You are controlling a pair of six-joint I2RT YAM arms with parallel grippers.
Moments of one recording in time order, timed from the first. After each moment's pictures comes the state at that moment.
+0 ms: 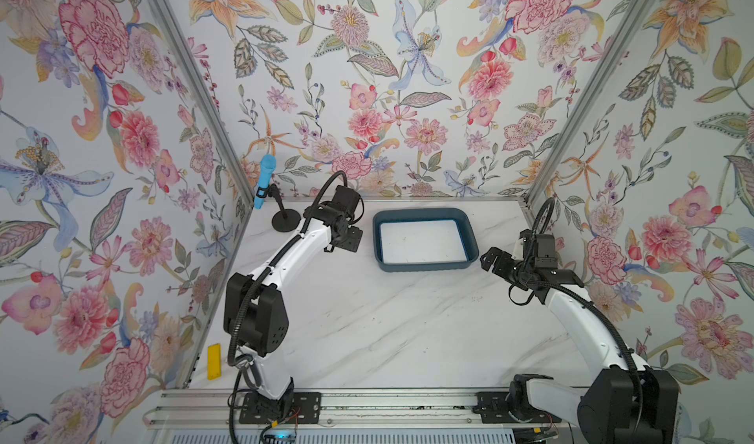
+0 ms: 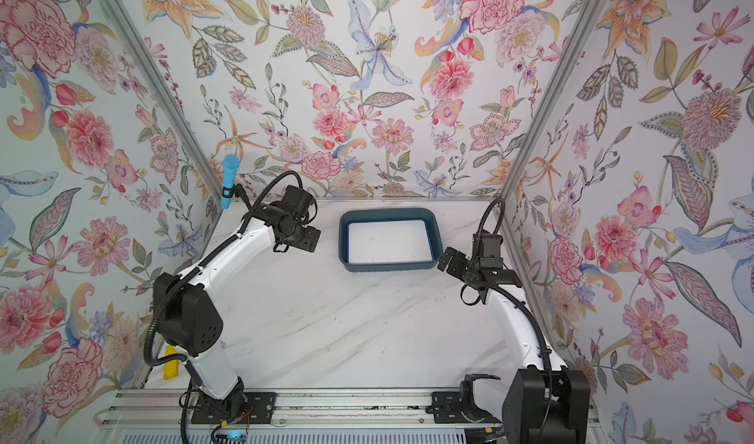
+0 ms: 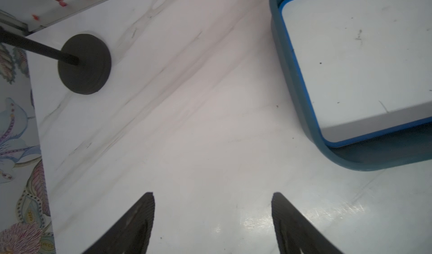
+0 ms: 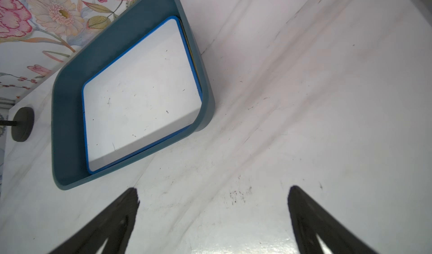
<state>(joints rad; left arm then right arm) -0.40 1.73 1.55 -0.89 -0.26 -0.06 0.01 1.20 0.89 -0.52 -0.11 0.44</state>
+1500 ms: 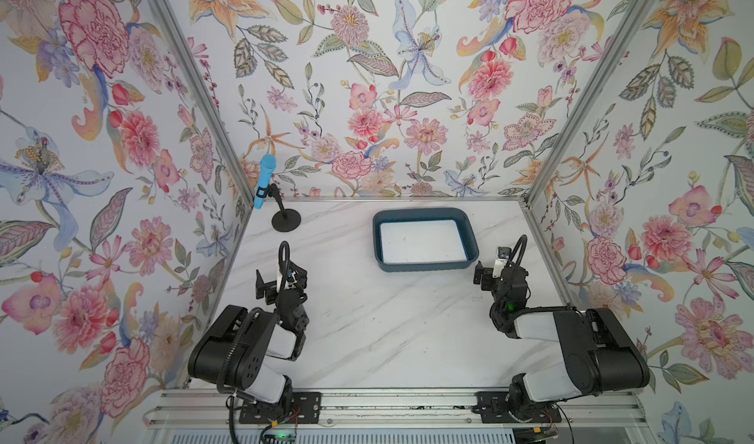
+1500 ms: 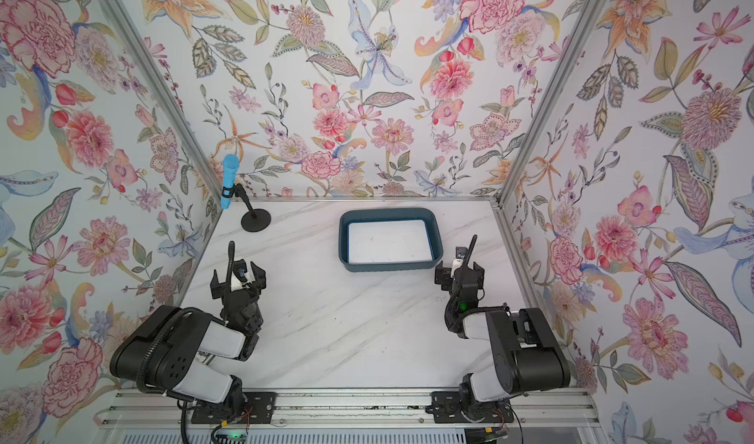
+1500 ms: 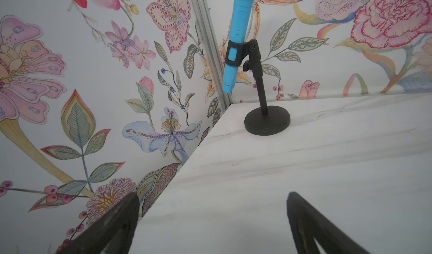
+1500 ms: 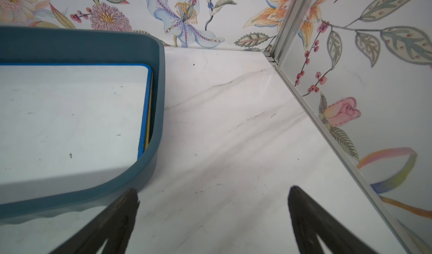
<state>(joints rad) -0.21 1.54 0.14 1.41 -0.71 0.29 0.12 1.49 0.30 0.88 0.26 -0.04</state>
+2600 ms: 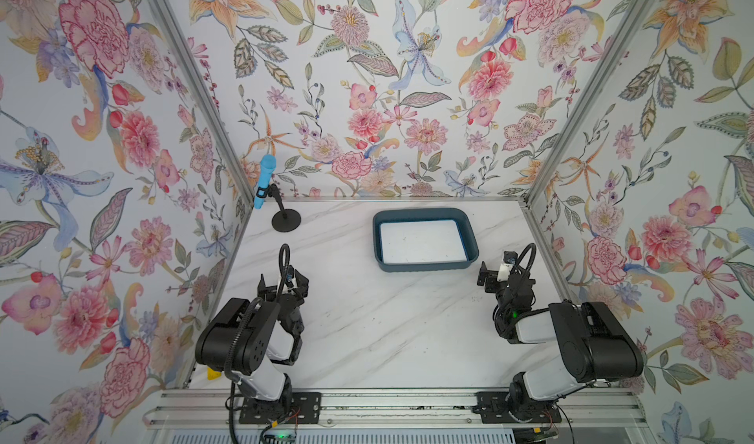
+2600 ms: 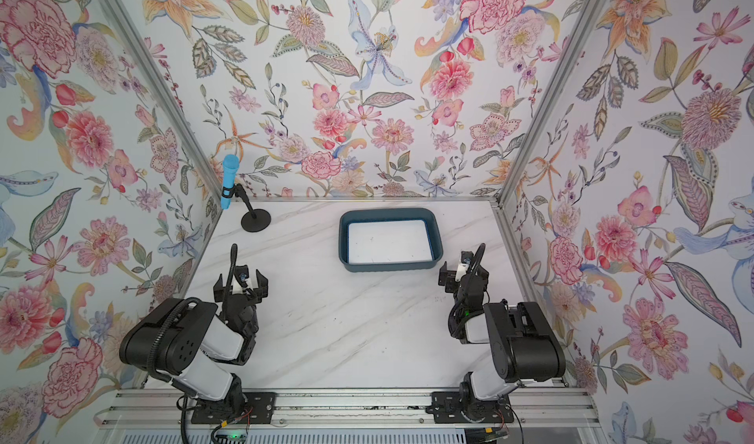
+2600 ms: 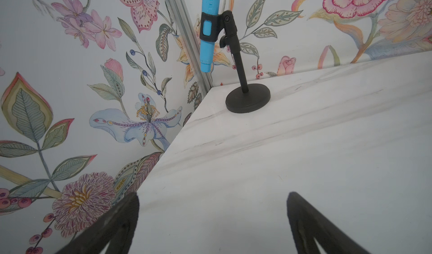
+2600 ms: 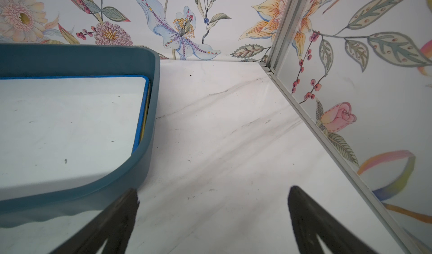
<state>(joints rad) -0.15 1.62 0.09 1.43 -0.55 0.26 0.07 1.55 0.27 1.03 0.20 -0.04</state>
